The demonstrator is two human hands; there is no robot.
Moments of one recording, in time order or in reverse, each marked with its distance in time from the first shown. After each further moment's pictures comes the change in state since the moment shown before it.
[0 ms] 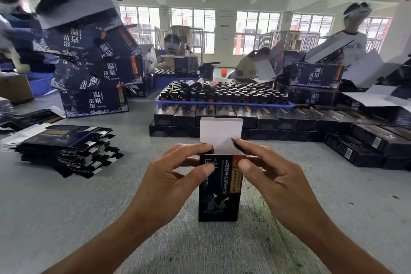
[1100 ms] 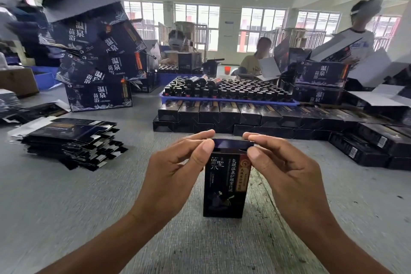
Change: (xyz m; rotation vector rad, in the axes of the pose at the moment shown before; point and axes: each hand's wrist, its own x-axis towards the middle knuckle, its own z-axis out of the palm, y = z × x) left_hand 0.000 0.017 0.007 -0.087 0.090 0.003; right_hand -0.002 -0.010 0.010 0.131 0.196 -0.055
